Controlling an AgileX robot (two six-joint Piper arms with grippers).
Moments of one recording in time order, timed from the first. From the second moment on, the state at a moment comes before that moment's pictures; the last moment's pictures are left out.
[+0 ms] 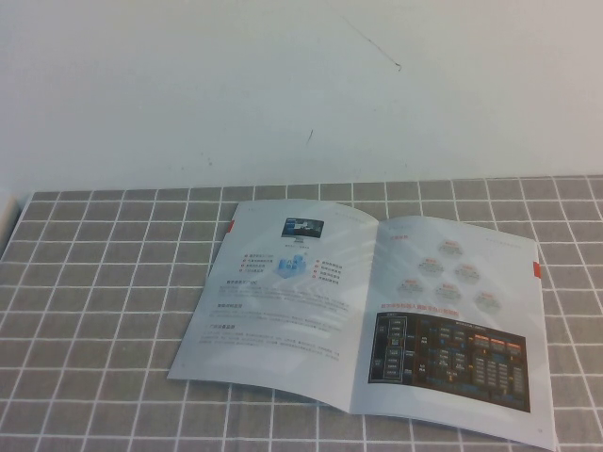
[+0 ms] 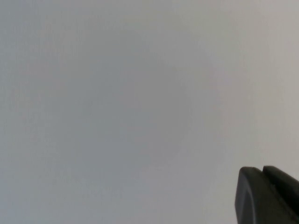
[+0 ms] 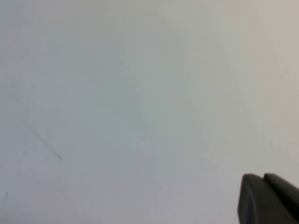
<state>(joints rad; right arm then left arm) 0.03 0.00 -0.27 -0.03 0.12 -0.08 -0.05 -0.01 -0.15 -0.12 -0.23 0.07</state>
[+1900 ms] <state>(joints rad) 0.16 1.86 -0.91 0.75 0.50 -0.97 -0.26 1.77 -1.06 -0.42 0.30 0.27</state>
